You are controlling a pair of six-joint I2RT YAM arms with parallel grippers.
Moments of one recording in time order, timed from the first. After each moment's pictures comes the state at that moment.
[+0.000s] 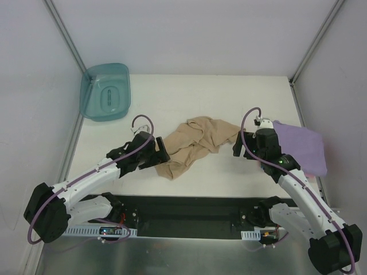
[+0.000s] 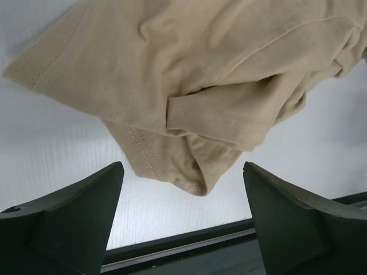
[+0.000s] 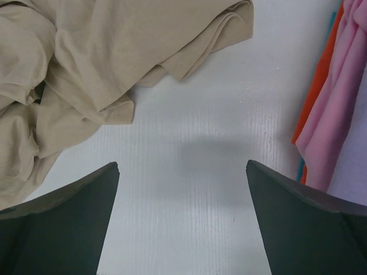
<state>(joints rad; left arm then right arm) -0.68 1.06 0.63 -0.46 -0.09 -0.87 0.37 0.84 0.64 -0.49 0.14 0.36</state>
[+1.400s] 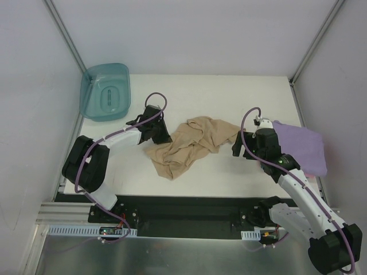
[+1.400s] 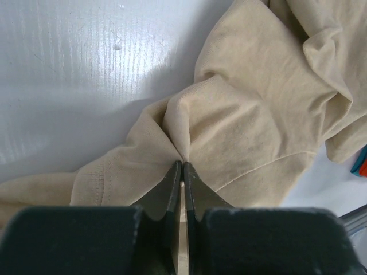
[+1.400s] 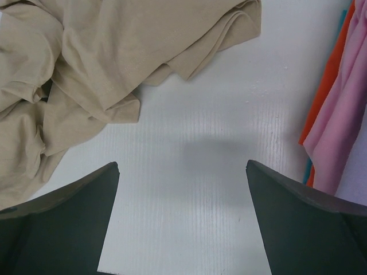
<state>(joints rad) -0.47 1.63 0.96 -0.25 0.16 -0.78 0.37 0.85 0.64 -0.49 0.11 0.37</state>
